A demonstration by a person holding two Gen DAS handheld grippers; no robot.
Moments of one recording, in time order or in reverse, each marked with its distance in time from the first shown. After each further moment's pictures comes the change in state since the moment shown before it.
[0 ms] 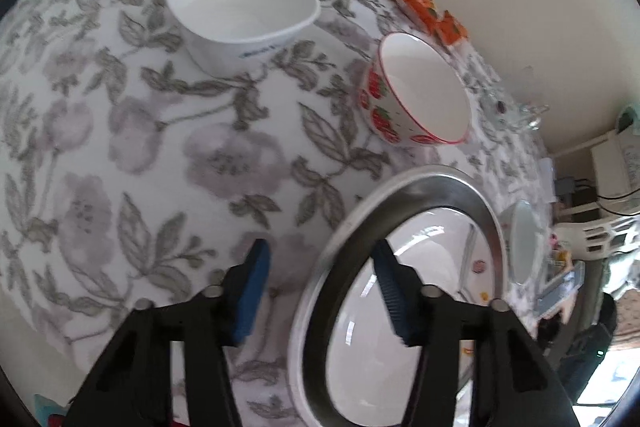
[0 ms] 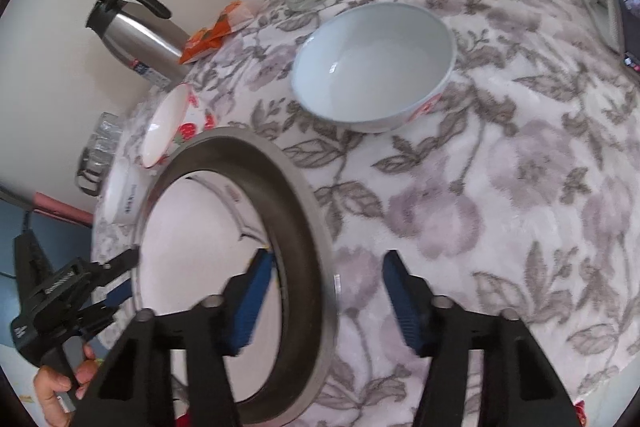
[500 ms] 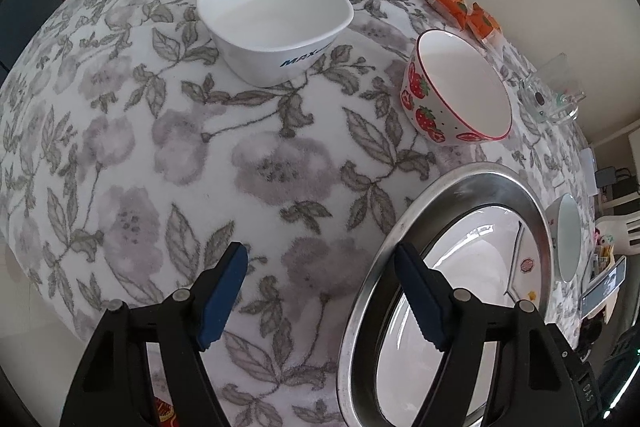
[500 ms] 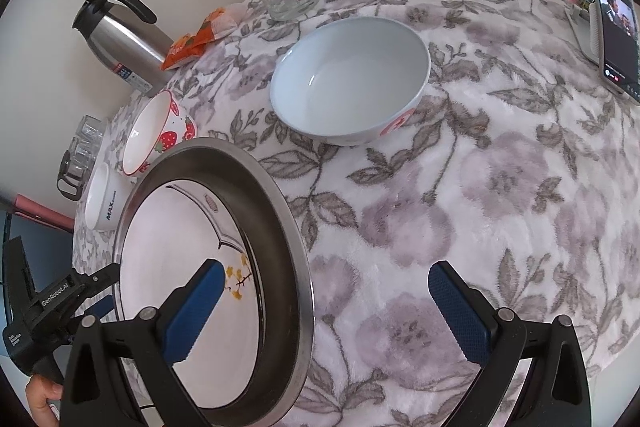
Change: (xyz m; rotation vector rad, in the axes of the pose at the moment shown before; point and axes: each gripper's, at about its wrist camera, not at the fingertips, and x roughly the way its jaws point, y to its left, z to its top) left arm -0.001 0.005 0.001 0.042 -0.027 0.200; right arm -0.006 0.000 0.002 -0.005 -0.036 -0.108
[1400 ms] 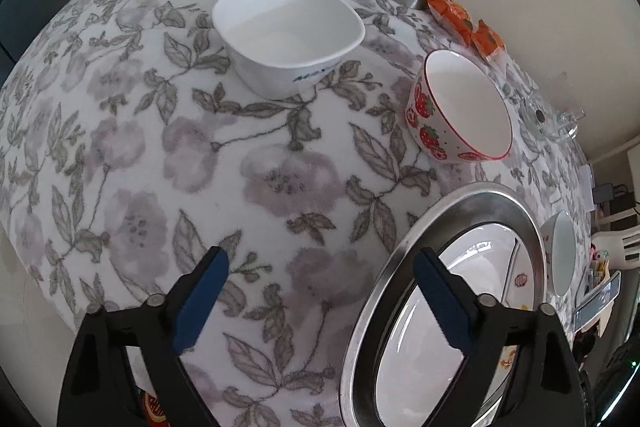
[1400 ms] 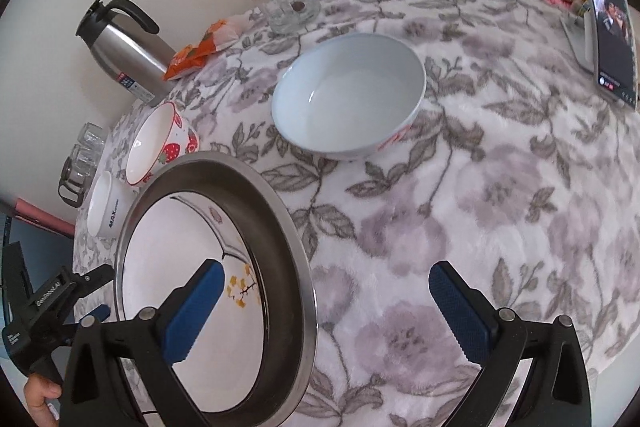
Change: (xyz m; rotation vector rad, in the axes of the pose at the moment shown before) left arm -0.006 0.005 0.002 -0.031 -0.026 -0.005; right arm -0.006 -0.001 0.000 0.001 -0.032 0.000
